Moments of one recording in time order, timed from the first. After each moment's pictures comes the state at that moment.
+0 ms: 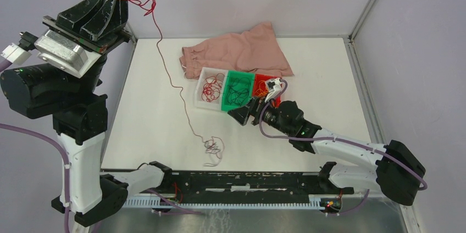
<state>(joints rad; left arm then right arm) -0.42 1.14 2.00 0.05 0.35 0.38 0.90 1.15 0.57 0.50 -0.02 0.77</state>
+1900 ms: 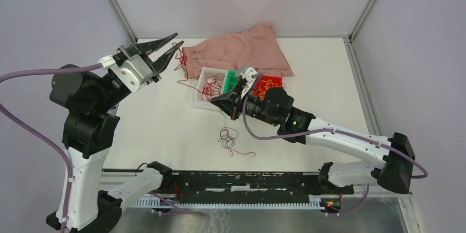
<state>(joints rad) -0.42 0.97 1.71 -0.34 0.52 0.51 1.08 1.28 1.00 0.31 -0.07 0.26</state>
